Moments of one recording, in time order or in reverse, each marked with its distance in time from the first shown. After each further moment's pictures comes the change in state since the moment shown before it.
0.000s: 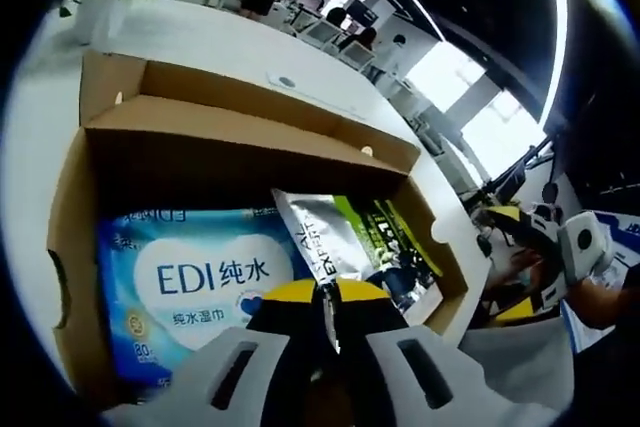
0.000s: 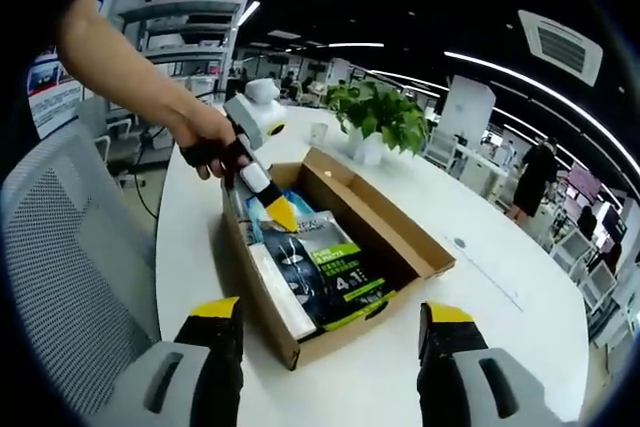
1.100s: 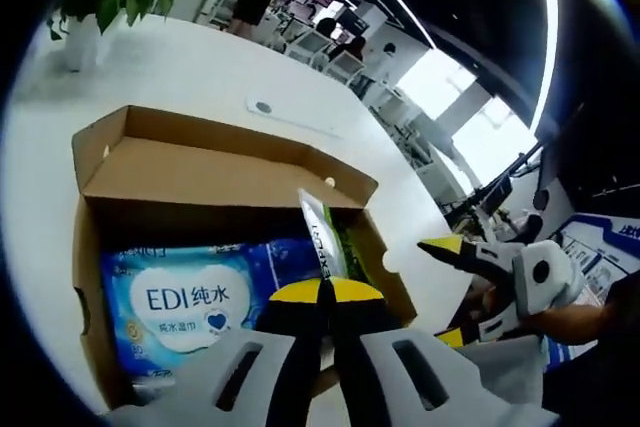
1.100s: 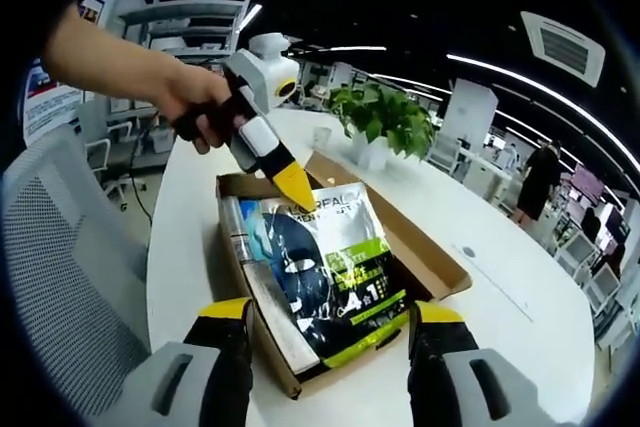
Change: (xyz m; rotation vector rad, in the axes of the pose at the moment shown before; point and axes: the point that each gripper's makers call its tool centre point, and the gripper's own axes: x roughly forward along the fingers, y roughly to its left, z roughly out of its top) left arm -0.026 -0.060 0.029 0.001 -0.029 -0.032; right arm 0.031 0.004 0.013 0.006 -0.019 0.007
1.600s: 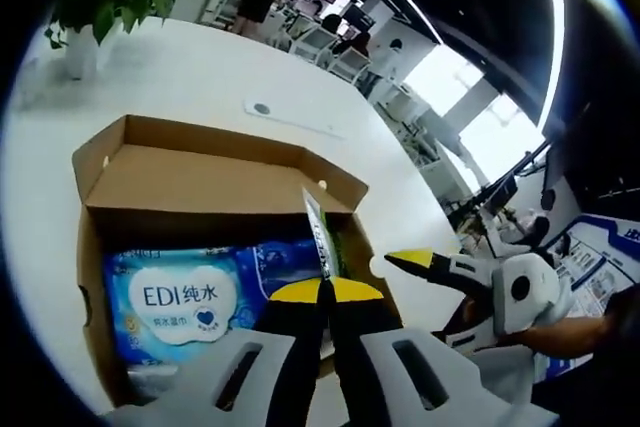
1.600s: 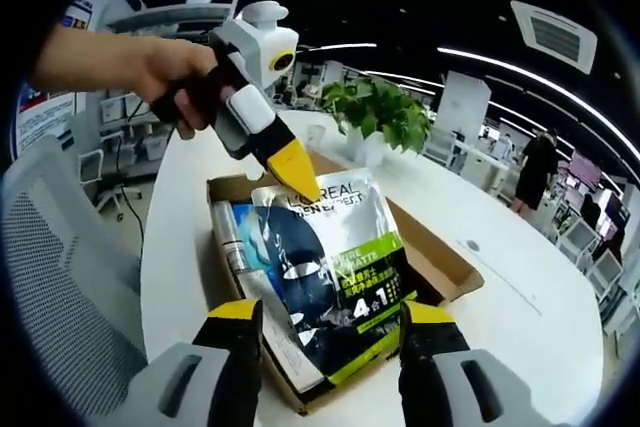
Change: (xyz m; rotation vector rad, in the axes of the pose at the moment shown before) left arm -0.002 -0.015 0.008 -0.005 0.022 0.041; right arm 0.019 0.001 0.000 0.050 0.003 -0.008
